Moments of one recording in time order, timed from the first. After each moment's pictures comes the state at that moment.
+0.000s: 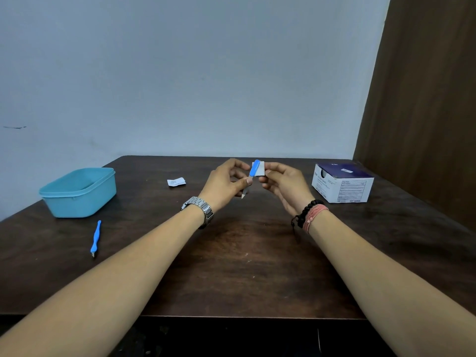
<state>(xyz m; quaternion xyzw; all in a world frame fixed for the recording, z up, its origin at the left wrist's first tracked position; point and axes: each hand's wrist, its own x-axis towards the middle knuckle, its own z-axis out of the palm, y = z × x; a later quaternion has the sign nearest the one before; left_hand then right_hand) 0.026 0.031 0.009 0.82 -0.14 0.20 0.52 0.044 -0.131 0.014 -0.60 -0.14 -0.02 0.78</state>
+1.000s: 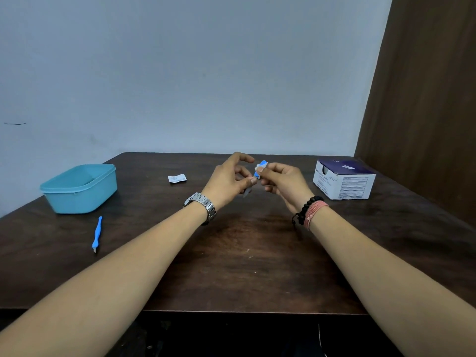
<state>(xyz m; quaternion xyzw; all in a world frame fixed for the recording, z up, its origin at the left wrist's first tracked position) 0.019 0.029 0.013 0.84 -0.18 0.21 0.47 0.043 -0.130 0.010 -0.67 -0.15 -0.02 0.73</state>
